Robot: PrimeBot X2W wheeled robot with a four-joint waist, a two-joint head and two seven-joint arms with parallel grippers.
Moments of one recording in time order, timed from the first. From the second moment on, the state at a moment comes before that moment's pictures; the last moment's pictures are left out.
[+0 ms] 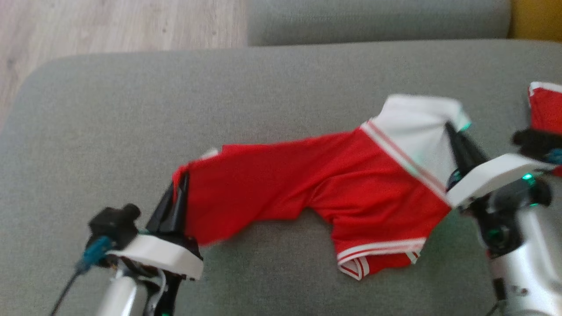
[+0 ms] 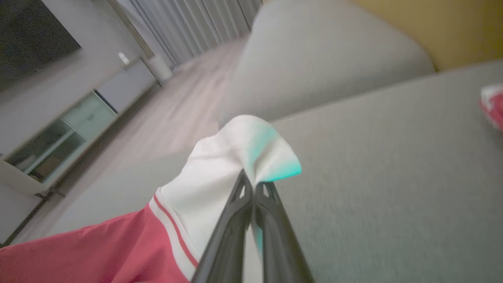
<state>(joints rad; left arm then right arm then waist) -0.10 0.14 -0.25 0.13 -0.43 -0.10 0.03 -0.31 -0.15 0.05 0.34 0.54 0.12 0.23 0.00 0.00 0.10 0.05</state>
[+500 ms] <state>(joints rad) -0.03 0.22 -0.22 -0.70 -0.61 -0.09 0.26 -0.14 -0.20 -0.28 -0.49 0.76 0.12 0.54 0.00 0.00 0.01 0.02</state>
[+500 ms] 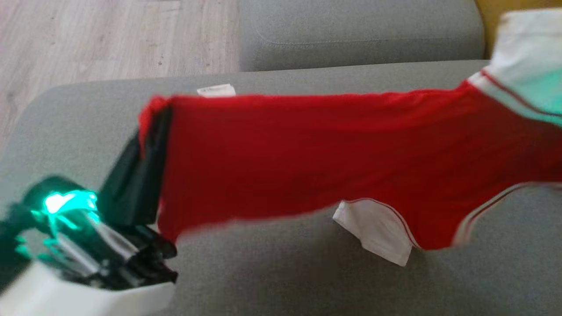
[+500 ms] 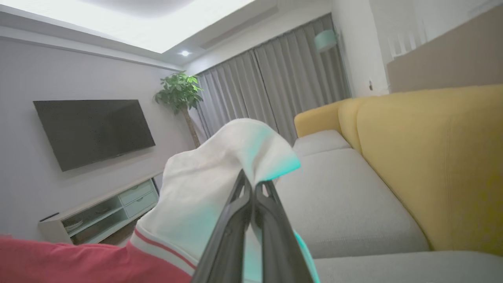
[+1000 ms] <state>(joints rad) -0.66 0.25 -0.19 -0.47 -0.62 -0.07 0.42 -0.70 -0.33 -0.30 -0.44 0.76 0.12 0.84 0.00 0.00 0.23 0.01</state>
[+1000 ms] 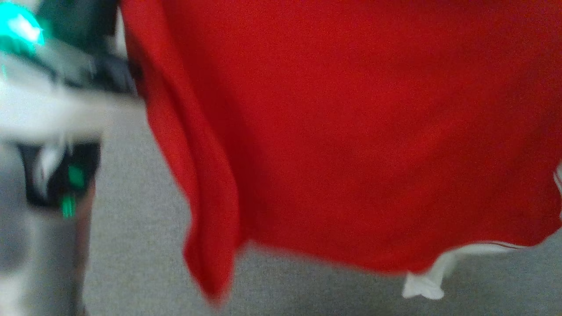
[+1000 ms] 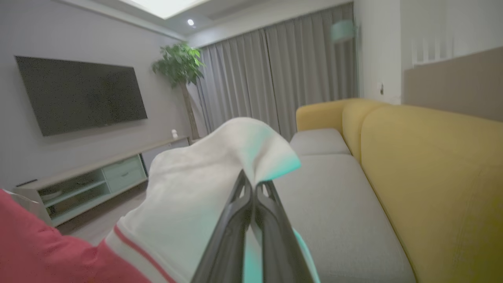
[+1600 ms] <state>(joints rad) -1.40 0.12 -0.24 0.51 -0.40 -0.12 -0.23 -1.42 -0.31 0.08 0.29 0.51 0.12 0.24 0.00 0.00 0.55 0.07</state>
